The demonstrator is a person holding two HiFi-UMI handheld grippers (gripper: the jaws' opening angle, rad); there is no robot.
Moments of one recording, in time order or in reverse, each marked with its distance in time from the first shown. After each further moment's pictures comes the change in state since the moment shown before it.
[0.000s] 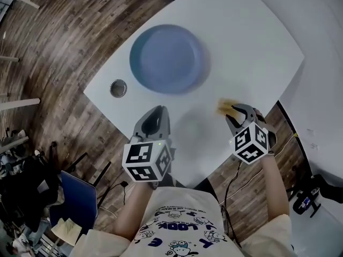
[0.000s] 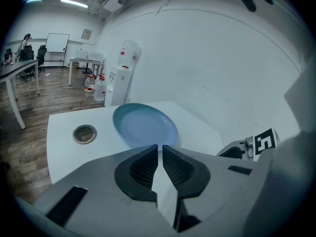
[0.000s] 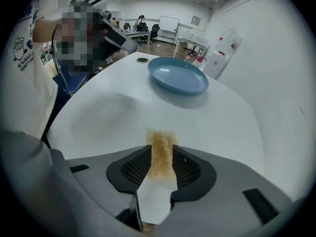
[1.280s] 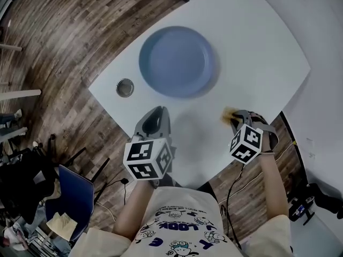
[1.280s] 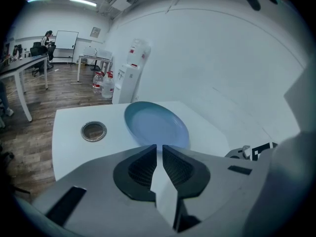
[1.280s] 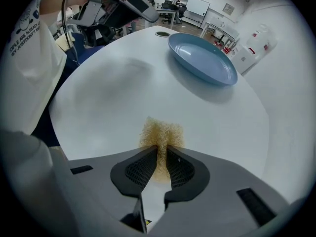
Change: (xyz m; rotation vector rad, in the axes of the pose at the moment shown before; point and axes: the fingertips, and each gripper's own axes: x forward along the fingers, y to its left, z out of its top) left arm 0.001 0.030 -0.001 -0.072 0.004 0.058; right arm 0.030 0.013 -0.014 -0.242 0.215 0.085
